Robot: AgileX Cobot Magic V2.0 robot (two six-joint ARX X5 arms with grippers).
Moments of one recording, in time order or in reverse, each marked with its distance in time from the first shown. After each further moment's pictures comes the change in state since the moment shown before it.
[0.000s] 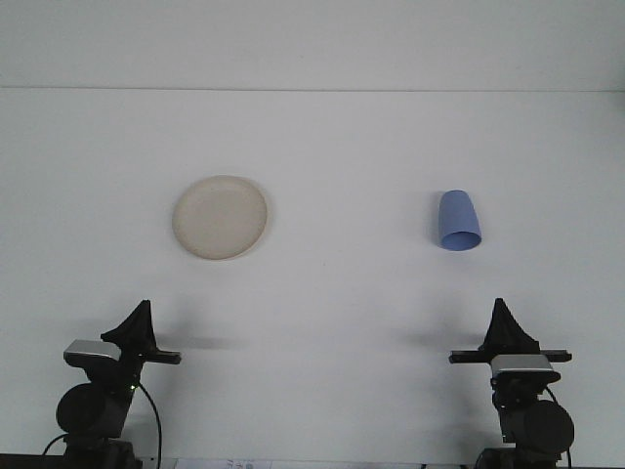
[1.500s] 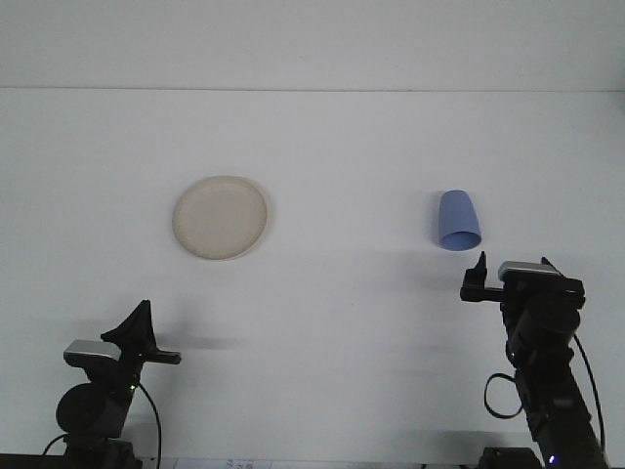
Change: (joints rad) left arm 0.000 0.000 0.000 0.000 0.000 0.000; right arm -0.022 0.805 0.488 -0.099 0.147 0.016
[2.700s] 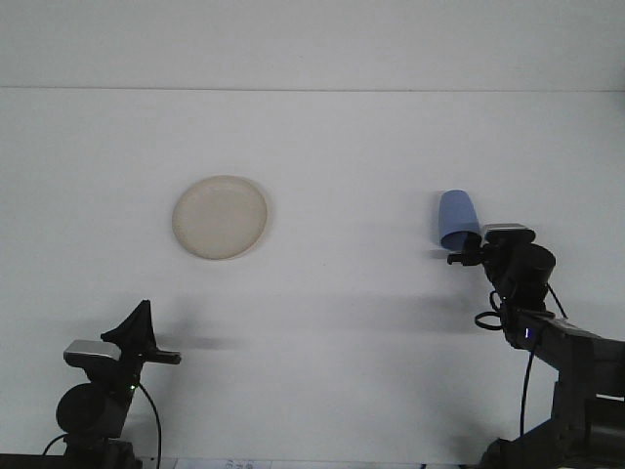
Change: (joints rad) left arm 0.000 0.000 0.000 0.000 0.000 0.000; right arm -0.156 0.833 0.101 0.678 -0.386 -0.033
